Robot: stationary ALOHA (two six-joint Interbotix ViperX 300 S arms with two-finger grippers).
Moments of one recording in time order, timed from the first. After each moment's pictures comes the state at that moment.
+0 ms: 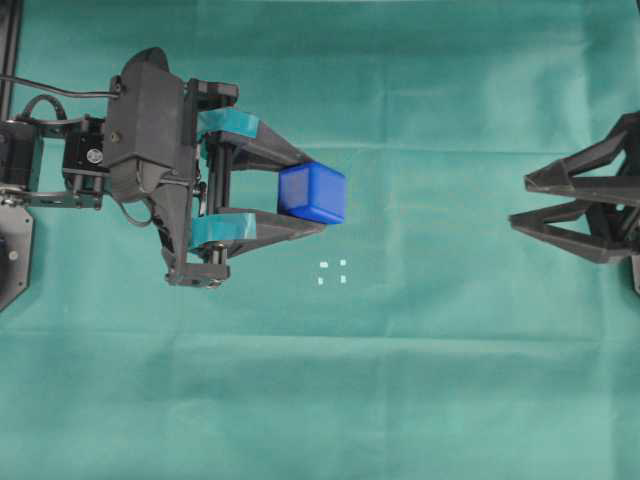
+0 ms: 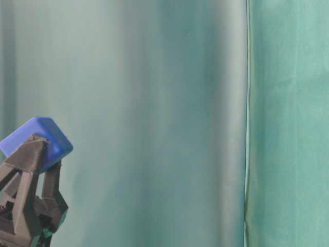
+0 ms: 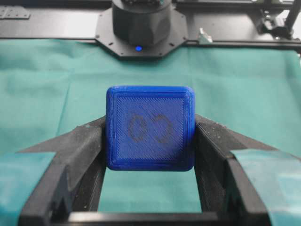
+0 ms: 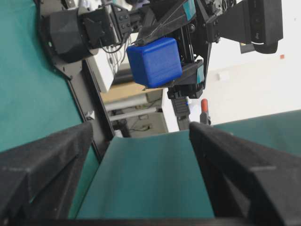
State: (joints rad) left arm -0.01 -0.35 0.56 0.00 0.03 -0.02; right arm -0.01 -0.87 1.00 -0.73 -0.16 -0.42
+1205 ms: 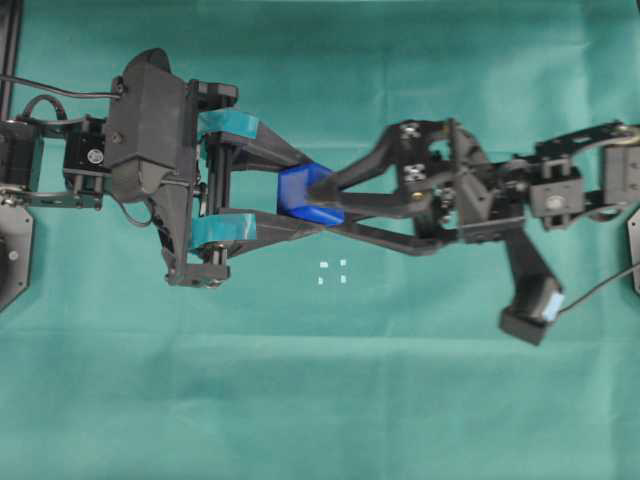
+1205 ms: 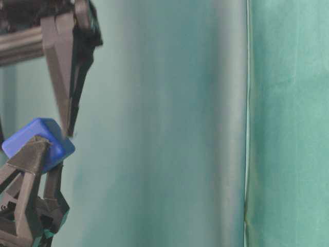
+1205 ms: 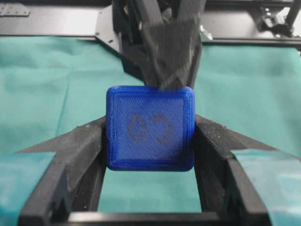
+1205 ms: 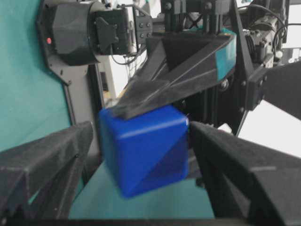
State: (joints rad) left arm -0.01 -0.35 0.56 0.01 0.04 -0.02; right arm -0.01 -0.27 0.53 -0.76 -0.16 -0.56
